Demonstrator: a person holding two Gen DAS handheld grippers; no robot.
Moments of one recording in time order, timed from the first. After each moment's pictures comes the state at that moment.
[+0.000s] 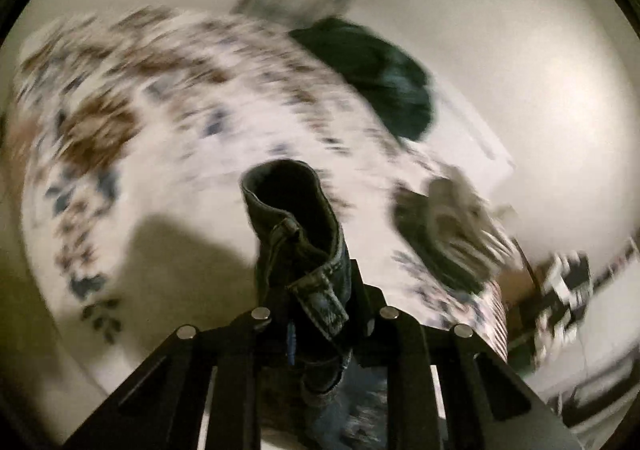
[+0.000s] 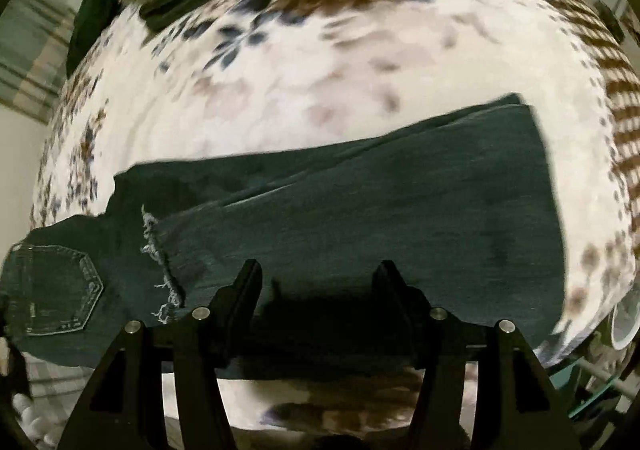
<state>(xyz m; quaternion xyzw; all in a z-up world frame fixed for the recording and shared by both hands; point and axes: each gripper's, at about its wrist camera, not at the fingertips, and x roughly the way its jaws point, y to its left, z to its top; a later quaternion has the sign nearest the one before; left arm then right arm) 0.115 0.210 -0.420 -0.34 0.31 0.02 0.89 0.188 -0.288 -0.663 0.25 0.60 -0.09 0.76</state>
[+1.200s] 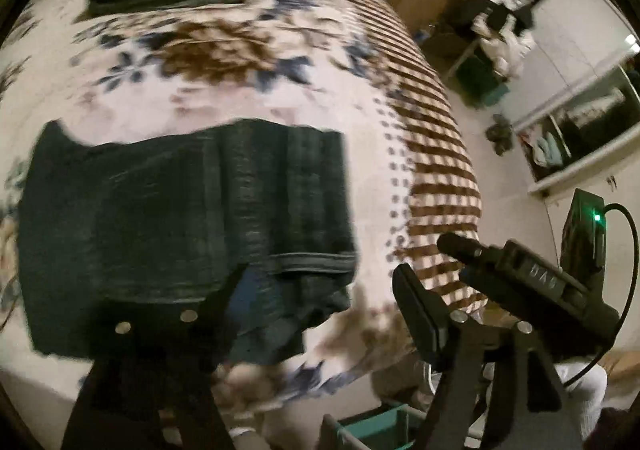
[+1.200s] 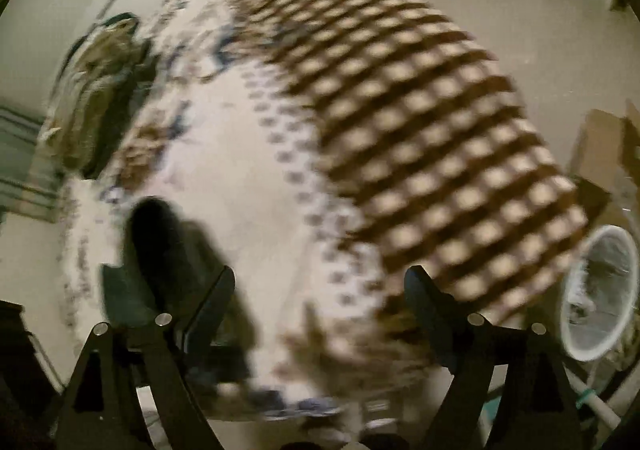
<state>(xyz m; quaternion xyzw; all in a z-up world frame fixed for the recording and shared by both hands) 0.116 -0.219 -0.471 -0.07 0.58 -0.24 0.77 0.117 -0.569 -0.635 0.35 0.55 -0.09 0.76</state>
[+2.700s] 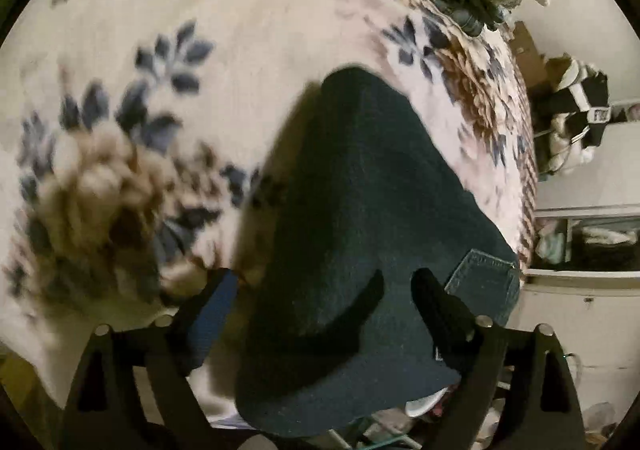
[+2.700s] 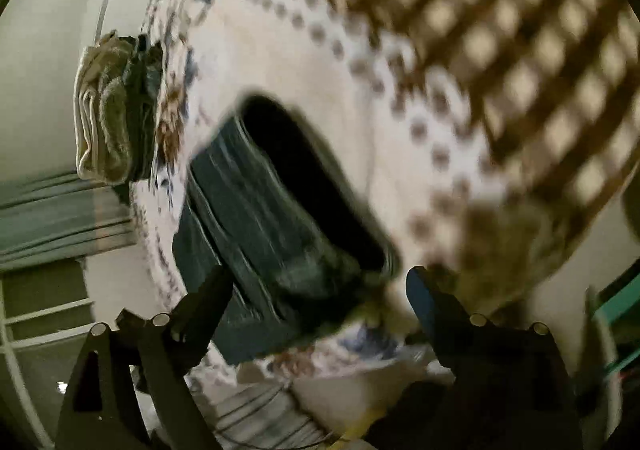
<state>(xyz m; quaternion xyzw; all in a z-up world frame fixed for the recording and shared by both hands) 0.186 -0.005 -0.569 -0.24 0.66 -0.13 0.70 0.085 -0.511 -0.715 0.56 0.55 -0.03 0.62</state>
